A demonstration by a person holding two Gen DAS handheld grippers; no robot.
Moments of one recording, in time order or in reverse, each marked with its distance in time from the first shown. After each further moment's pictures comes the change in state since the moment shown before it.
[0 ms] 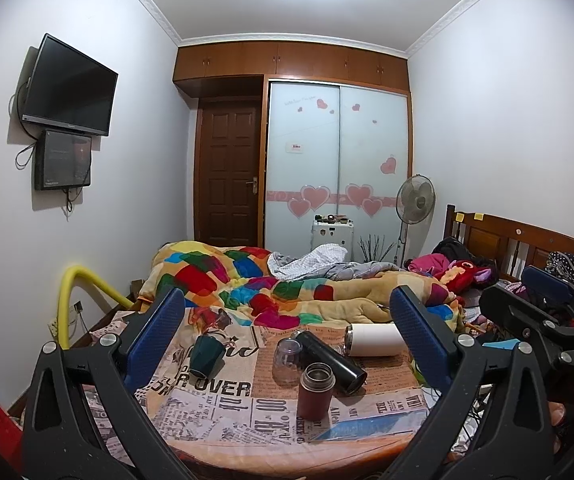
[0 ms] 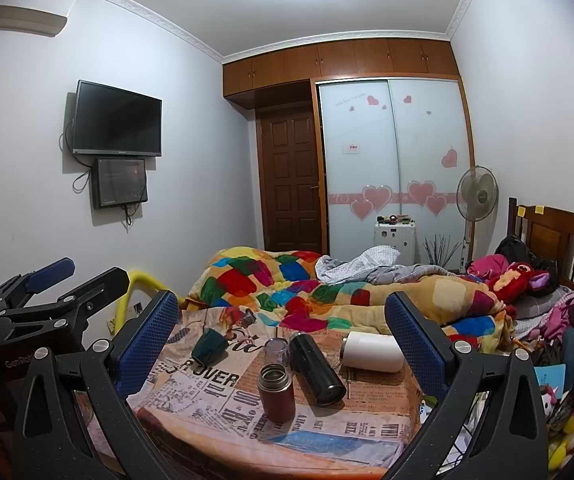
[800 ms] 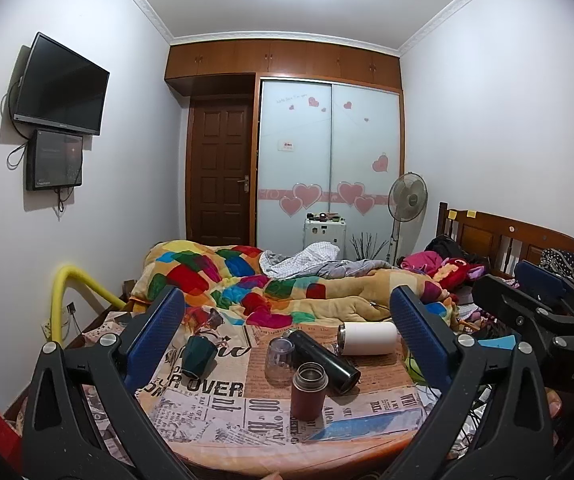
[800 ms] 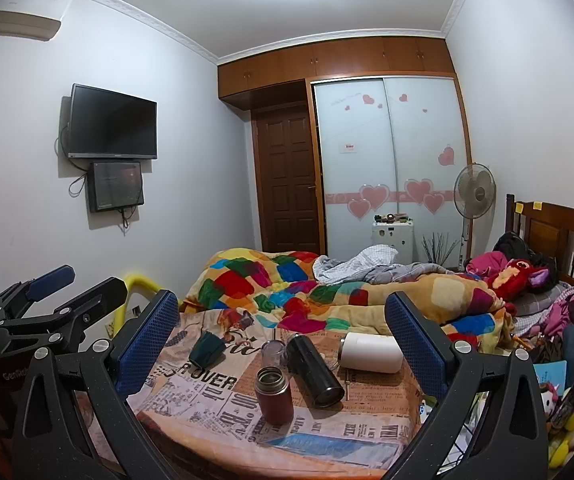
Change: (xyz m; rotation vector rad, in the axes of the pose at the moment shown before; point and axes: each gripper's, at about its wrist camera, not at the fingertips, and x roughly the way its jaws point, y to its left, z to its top) left arm 0.006 0.000 0.004 0.005 0.010 -0.035; right arm 0.005 -0.003 0.004 0.013 0.002 -0.006
